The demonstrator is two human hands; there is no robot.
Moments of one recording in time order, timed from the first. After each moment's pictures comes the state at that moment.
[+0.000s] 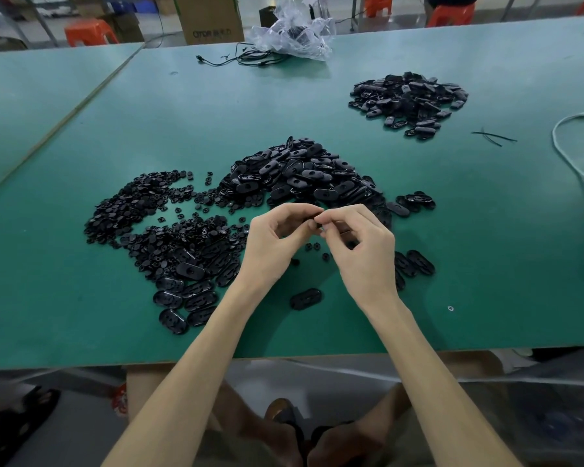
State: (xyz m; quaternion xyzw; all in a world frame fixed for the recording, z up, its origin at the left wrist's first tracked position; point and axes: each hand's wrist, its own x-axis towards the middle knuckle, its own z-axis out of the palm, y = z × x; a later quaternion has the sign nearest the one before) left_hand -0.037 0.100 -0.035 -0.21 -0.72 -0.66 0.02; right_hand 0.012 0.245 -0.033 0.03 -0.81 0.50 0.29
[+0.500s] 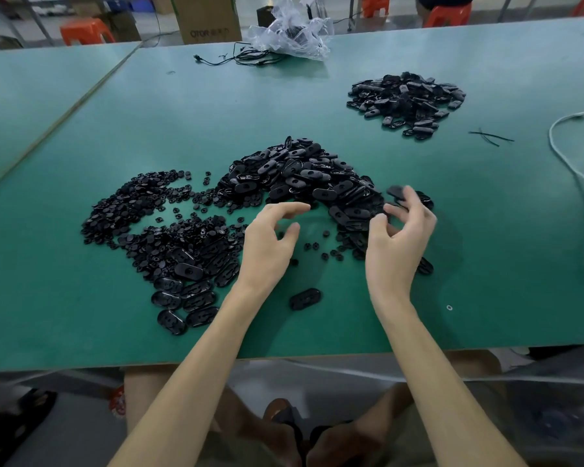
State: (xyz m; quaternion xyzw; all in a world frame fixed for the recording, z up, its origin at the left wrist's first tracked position) left_hand -0.039 0.098 -0.038 -0.15 -0.83 -0.53 0.09; right_hand 0.006 0.257 -0.029 -0.21 -0.69 0.60 0.35
